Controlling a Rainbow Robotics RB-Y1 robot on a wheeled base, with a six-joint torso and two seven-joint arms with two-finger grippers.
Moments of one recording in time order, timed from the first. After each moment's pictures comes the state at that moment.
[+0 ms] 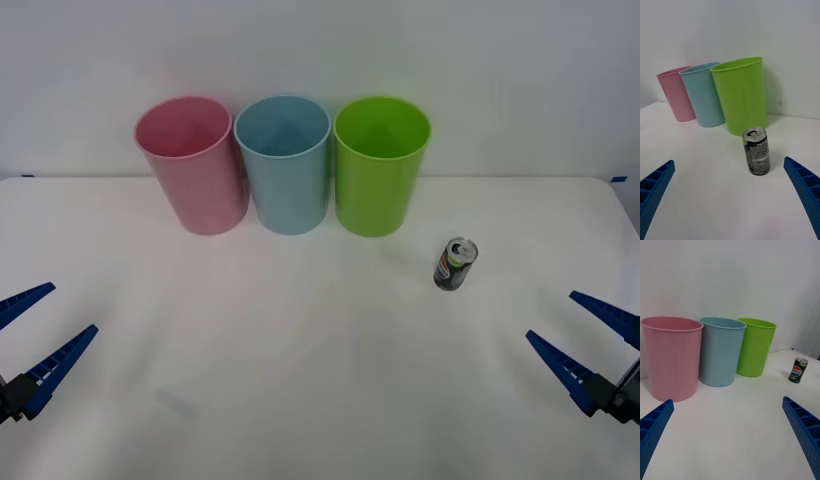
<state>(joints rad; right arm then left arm) 0.34 -0.39 -0.41 -1.65 1.02 -1.13 0.02 0.35 0.40 0.52 -1.66 -0.96 -1.22 0.00</state>
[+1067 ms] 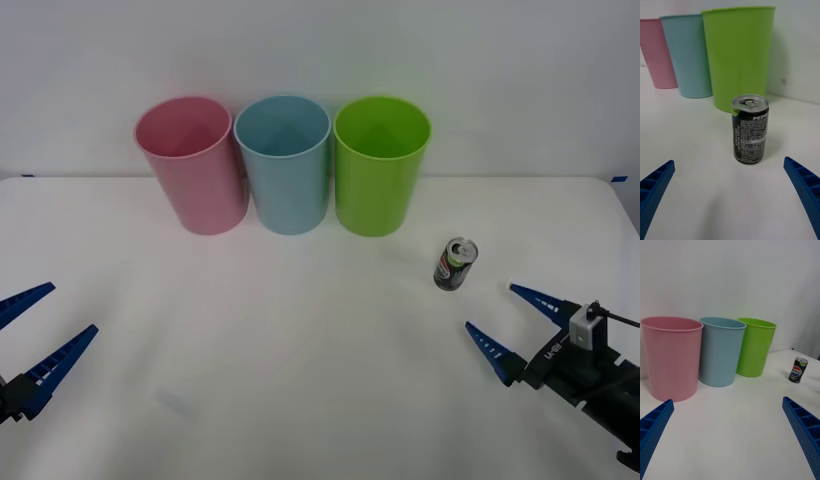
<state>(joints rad) 0.08 -0.37 -0.24 -1.27 1.08 -1.00 0.37 0.35 0.40 0.52 -1.66 -0.96 -1.22 0.00</state>
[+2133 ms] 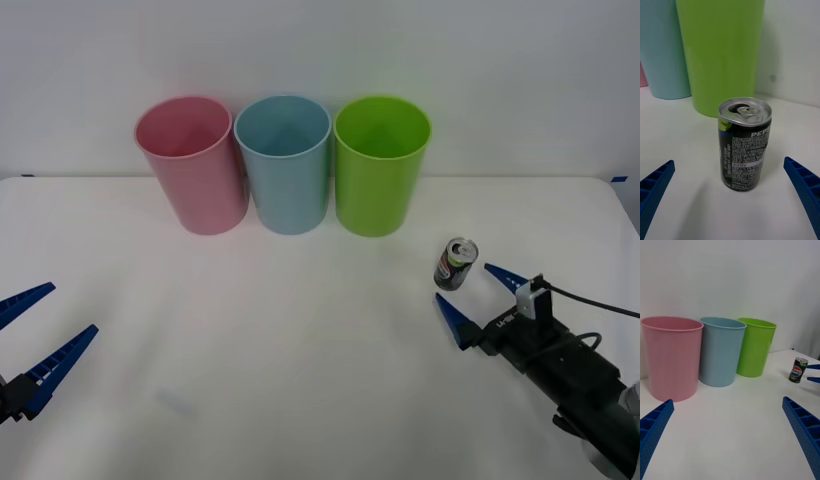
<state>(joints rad) -0.05 -0.17 -0.33 -1.22 1.29 -0.86 0.39 0.35 0.40 0.52 -1.66 -0.96 -1.22 0.00</state>
